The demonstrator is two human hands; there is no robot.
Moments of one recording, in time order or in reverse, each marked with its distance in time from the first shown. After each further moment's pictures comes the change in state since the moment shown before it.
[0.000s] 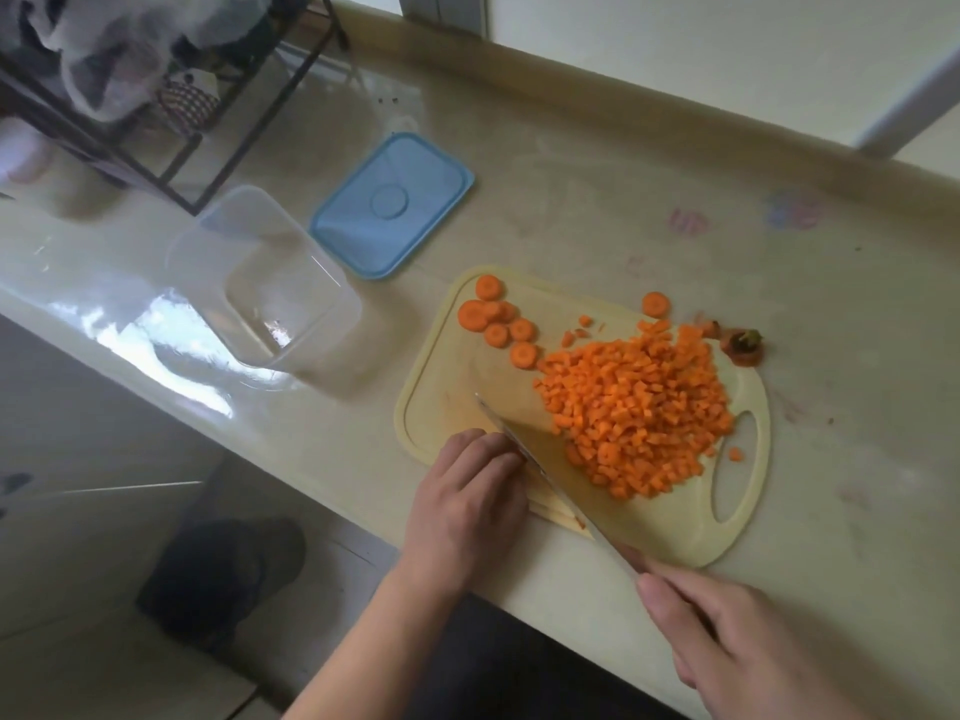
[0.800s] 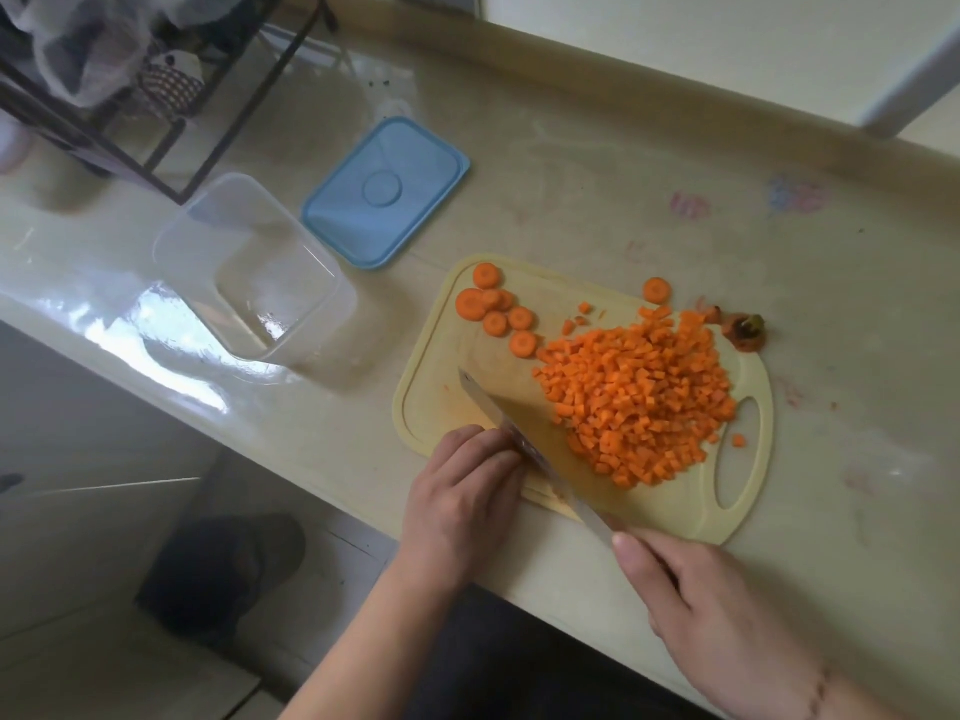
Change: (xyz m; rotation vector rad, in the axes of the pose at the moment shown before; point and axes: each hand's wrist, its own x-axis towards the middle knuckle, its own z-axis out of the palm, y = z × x) left_hand -0.004 -0.002 -0.003 0.007 0.012 -0.005; right_hand 0.015 -0.018 0.007 -0.104 -0.035 -0.138
